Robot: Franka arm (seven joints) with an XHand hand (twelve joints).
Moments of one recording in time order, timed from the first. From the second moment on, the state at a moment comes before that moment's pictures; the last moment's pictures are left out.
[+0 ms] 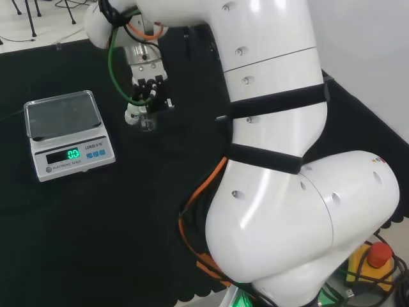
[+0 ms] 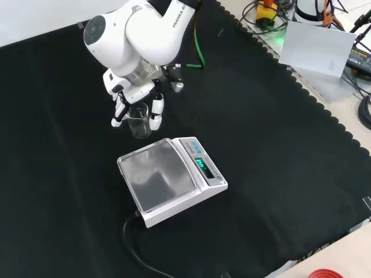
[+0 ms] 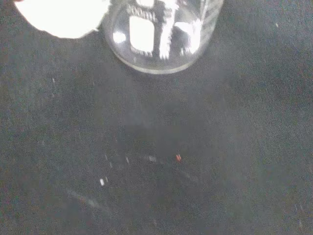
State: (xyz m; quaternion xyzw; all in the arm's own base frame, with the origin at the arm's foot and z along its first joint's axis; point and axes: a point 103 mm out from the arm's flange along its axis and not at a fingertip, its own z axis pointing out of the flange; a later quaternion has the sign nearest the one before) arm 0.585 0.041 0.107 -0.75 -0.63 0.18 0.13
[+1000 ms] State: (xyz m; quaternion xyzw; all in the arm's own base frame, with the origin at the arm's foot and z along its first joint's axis) arm 0.587 0.049 0.119 -0.78 -0.61 0.10 0.09
